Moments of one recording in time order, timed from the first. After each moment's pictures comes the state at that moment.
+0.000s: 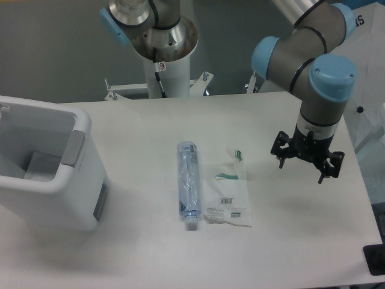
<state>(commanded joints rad) 2.73 -1.99 -1.47 -1.07 1.49 1.23</state>
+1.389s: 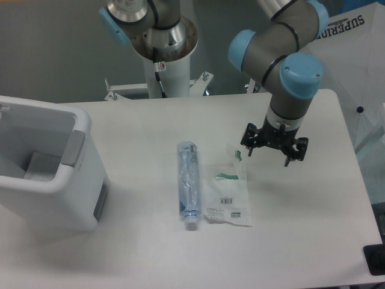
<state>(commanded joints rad) 2.70 -1.89 -1.73 -1.08 1.49 0.95</state>
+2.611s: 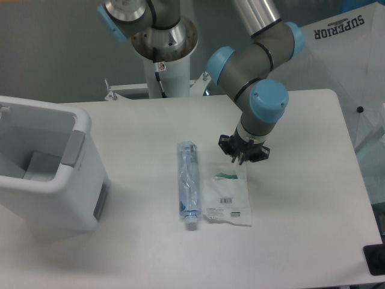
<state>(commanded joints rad) 2.64 -1.92 -1.80 -1.07 1.54 0.93</state>
